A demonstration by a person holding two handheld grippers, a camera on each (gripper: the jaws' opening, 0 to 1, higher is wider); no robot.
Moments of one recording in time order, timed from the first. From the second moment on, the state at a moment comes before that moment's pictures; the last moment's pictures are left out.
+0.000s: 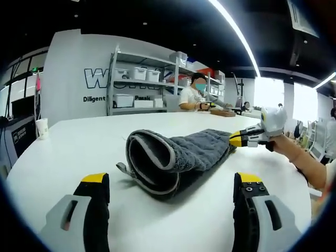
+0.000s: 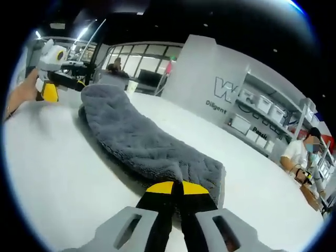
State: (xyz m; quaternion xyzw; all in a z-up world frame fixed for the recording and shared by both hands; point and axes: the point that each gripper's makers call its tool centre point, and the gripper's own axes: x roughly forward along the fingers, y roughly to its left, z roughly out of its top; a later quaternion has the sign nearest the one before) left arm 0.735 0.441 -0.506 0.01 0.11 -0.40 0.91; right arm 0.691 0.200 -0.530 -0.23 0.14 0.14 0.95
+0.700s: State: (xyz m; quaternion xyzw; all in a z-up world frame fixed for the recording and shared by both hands) left arm 0.736 0.448 -0.506 0.01 0.11 -0.39 0.91; right arm 0.683 0.236 -0.533 -0.23 0.16 0.23 0.93
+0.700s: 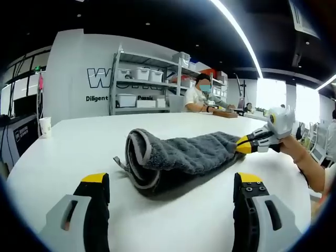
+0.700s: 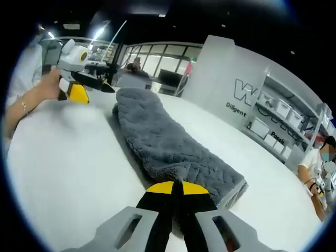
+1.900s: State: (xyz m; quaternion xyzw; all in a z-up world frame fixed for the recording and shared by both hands) left arm 0.740 0.454 -0.511 0.01 0.13 -0.38 0.92; right arm 0.637 0.348 -0.517 -0.21 0.08 0.43 0.87
